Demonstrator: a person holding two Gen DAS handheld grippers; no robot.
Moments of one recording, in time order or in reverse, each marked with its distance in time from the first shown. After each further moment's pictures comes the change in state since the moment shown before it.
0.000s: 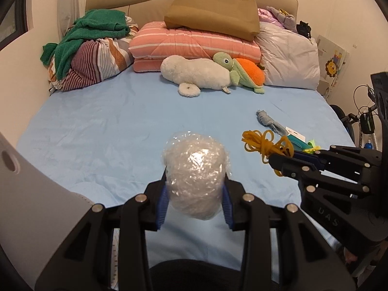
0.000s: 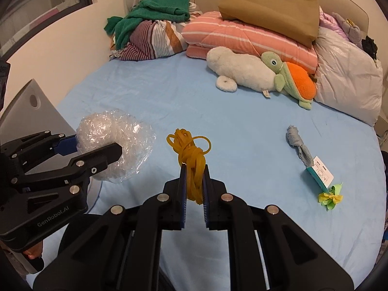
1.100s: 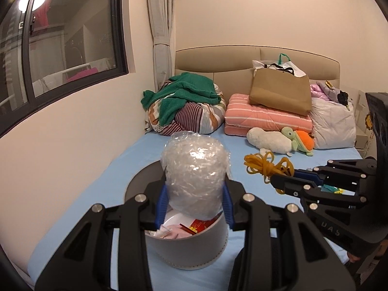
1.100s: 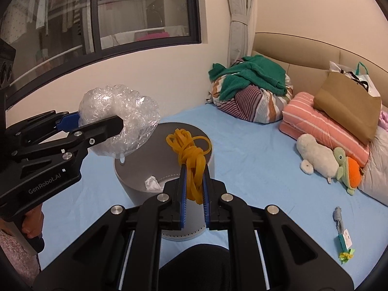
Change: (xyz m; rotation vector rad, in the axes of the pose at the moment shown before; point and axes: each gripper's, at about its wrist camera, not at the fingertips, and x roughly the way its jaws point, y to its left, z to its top) left arm -0.281 0.096 -0.043 -0.130 -0.341 0.386; right arm -0.171 0.214 0.026 -0.328 -0.264 0.324
